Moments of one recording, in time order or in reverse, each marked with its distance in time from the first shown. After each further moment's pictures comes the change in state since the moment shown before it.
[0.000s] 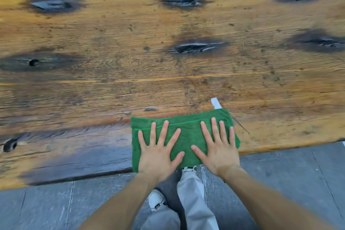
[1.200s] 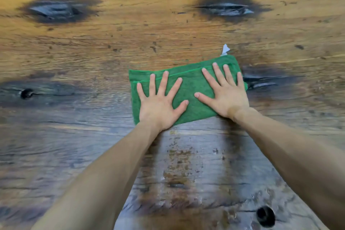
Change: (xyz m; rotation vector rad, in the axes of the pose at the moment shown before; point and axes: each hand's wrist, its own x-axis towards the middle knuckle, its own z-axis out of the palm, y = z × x) left_hand 0.298 -0.160 -0.082 -0.004 0.063 -0.203; right_hand 0.378 -0.055 -0.081 0.039 0.022 -0.152
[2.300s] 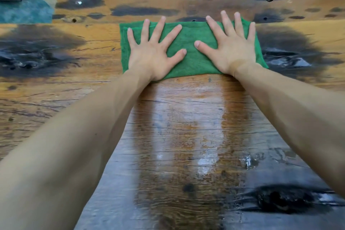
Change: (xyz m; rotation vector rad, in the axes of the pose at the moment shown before) left_hand 0.348 -0.100 -0.093 0.020 0.100 0.005; right_hand 0.351 -0.012 -0.085 0.048 0.143 0.022
